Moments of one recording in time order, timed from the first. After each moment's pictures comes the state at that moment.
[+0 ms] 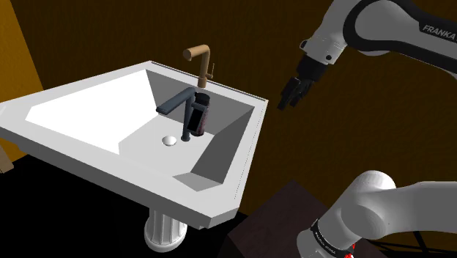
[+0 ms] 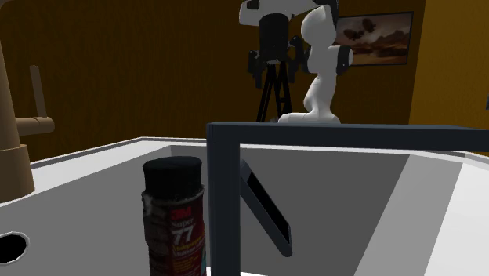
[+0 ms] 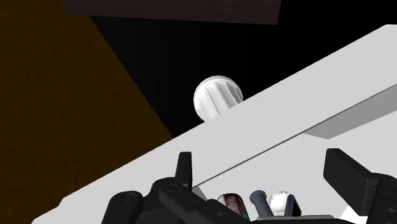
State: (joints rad) arm 0.02 -0.76 0.04 -2.27 0.12 1.62 -0.02
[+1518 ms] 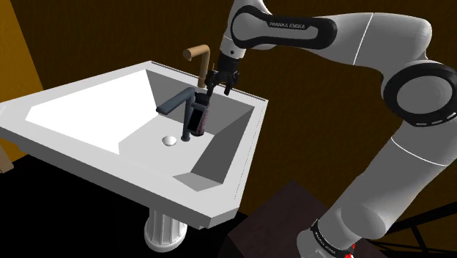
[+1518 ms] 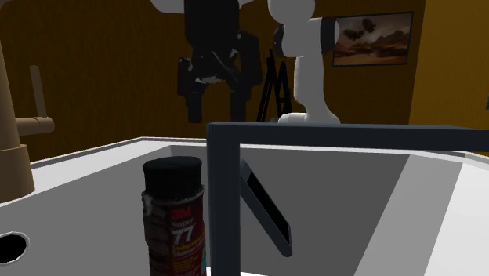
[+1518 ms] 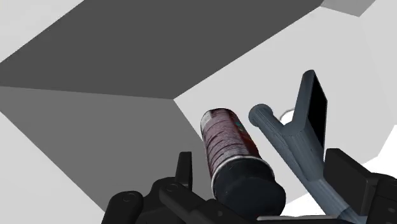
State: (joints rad) arm 0.03 0.06 0.15 -1.70 0.05 1.84 0.16
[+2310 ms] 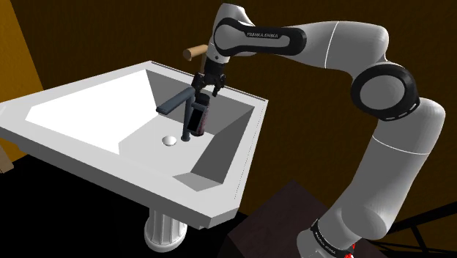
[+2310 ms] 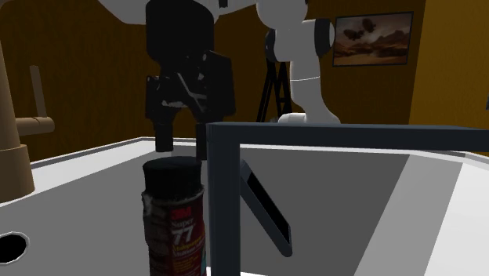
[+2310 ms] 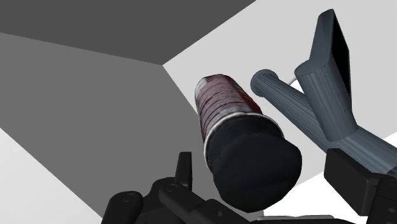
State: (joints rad) arm 0.04 0.24 0.16 -1.55 0.02 1.90 0.20
